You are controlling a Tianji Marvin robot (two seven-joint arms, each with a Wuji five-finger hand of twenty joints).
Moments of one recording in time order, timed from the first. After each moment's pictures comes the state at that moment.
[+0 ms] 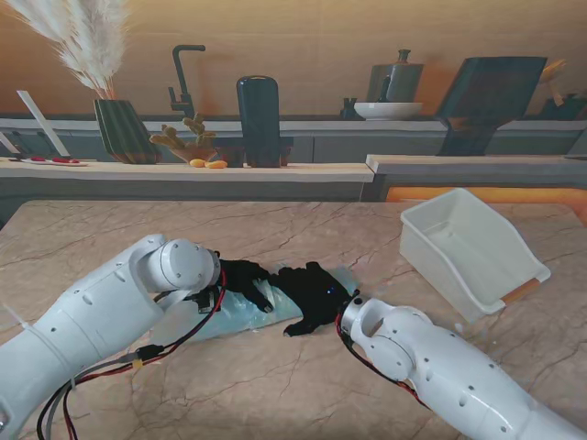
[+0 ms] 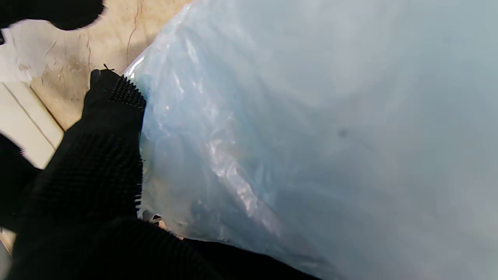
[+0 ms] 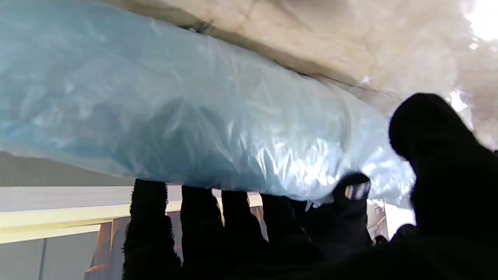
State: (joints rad) left arm 0.88 -1.07 -0.62 -1.21 0.16 0.26 -0.60; right arm -1.17 -1.05 0.65 -1.34 -0.98 -0.19 -0.15; left_hand 0.82 -0.59 0.28 -0.16 0.44 0.18 0.19 0.56 0.69 0.19 0.26 0.39 0.50 0.11 0.41 0.53 0.06 0.19 0.69 0.49; right_hand 0.40 -0.60 0.65 -0.02 0.11 0.23 0.39 0.60 0.21 0.23 0.47 0.34 0.42 0.20 0.22 0.44 0.15 0.27 0.48 0.81
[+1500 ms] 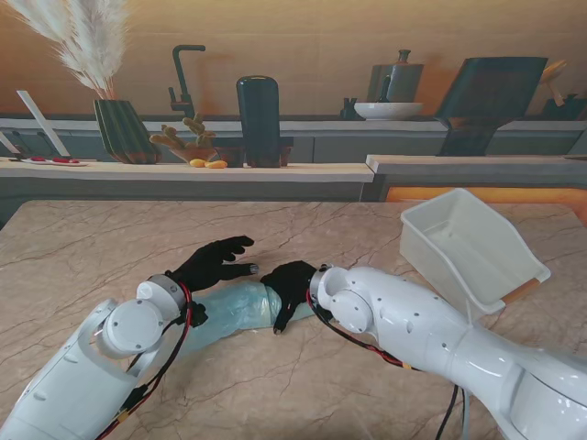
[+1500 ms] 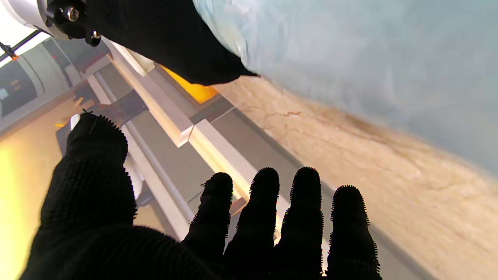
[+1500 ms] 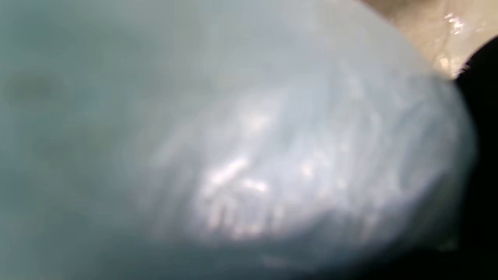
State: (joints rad) left arm 1.42 -1.12 -1.18 -1.51 0.29 -0.04 -0.12; right arm -0.82 -1.23 0.32 -0.98 -0.63 -0.19 0.01; left_hand 0.72 -0.34 0.06 -0.06 0.41 0.16 0.19 0.39 0.54 0.24 0.16 0.36 0.42 0.28 0.24 0.45 0.07 0.26 0.49 0.51; right_hand 0.35 -0.91 0.60 -0.03 0.58 0.23 0.95 0.47 0.94 0.20 0.79 0.49 0.92 0.17 0.73 0.64 0.60 0.22 1.21 0.73
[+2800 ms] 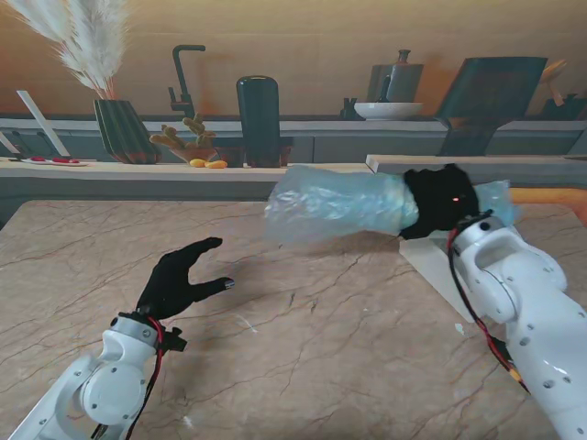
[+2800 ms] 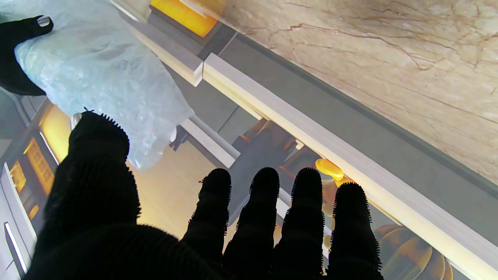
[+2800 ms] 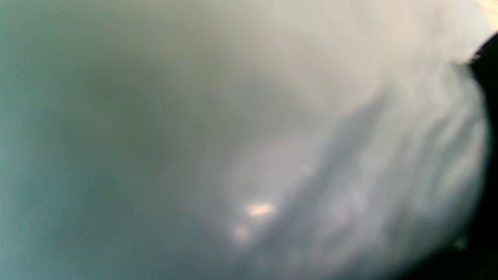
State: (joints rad) left arm 1.74 -1.14 -1.34 -1.73 0.59 -0.18 0.22; right arm -1.41 -1.04 1.44 -1.62 -1.38 -0.20 -0.18; left_hand 0.76 -0.33 0.03 -0.06 0.44 0.14 0.20 0.39 0.55 0.24 0.14 0.35 0.42 0.29 0.23 0.42 0.10 0.29 0.49 0.48; right_hand 0.35 -0.95 0.60 -0.03 0.65 0.23 0.92 0.46 0.97 0.21 0.82 0.53 0.98 0.18 0.73 0.64 0.65 0.24 1.24 0.73
